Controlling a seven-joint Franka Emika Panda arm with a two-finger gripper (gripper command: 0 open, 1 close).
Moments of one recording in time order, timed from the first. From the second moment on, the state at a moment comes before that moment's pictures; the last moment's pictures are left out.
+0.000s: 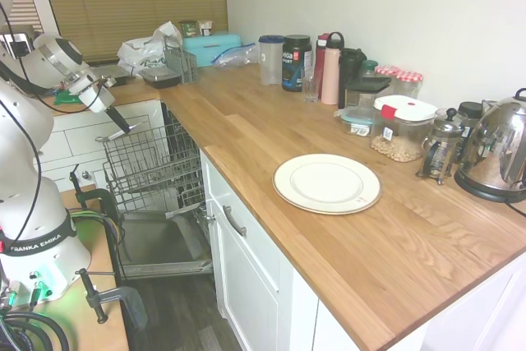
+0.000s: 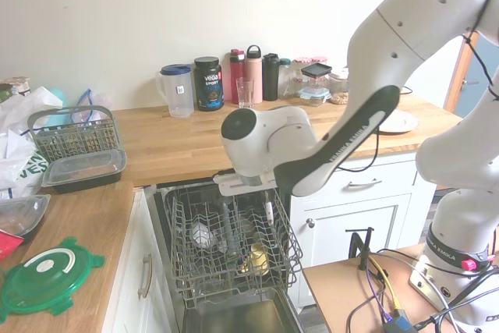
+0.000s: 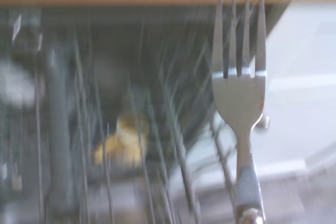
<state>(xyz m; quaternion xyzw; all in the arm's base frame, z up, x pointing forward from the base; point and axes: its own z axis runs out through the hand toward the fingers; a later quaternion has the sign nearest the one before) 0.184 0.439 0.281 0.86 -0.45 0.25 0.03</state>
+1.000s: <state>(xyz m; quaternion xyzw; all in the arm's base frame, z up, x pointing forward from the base) 0.320 0.583 0.111 0.92 -0.38 0.13 0.03</state>
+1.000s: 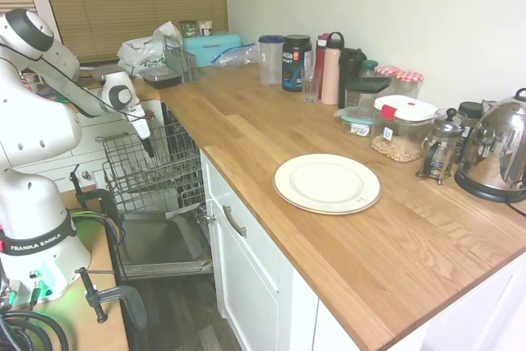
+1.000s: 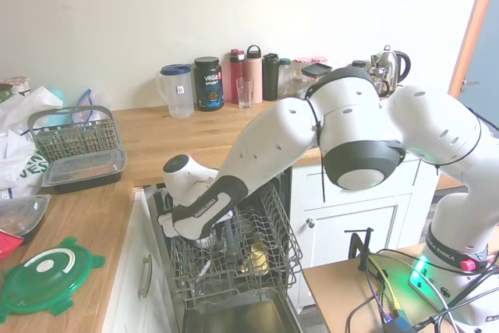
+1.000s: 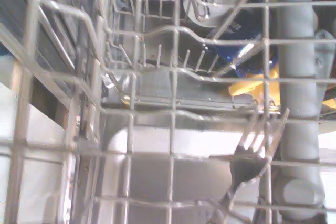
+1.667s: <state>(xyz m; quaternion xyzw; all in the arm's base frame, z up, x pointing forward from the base) 0.237 0.489 0.154 0.89 -0.41 0.20 -0.06</state>
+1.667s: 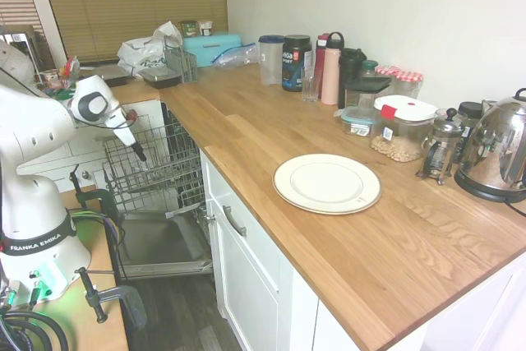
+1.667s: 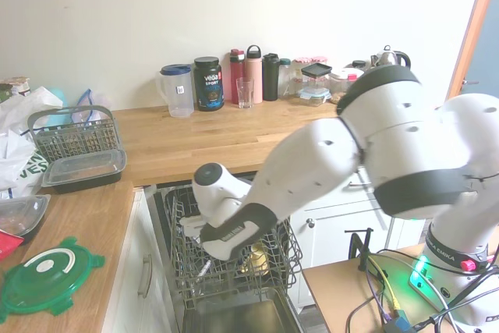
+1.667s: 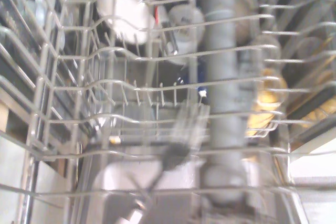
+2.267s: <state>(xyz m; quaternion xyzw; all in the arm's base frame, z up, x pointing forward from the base) 0.182 0.296 0.225 0.86 -0.44 0.20 -0.18</state>
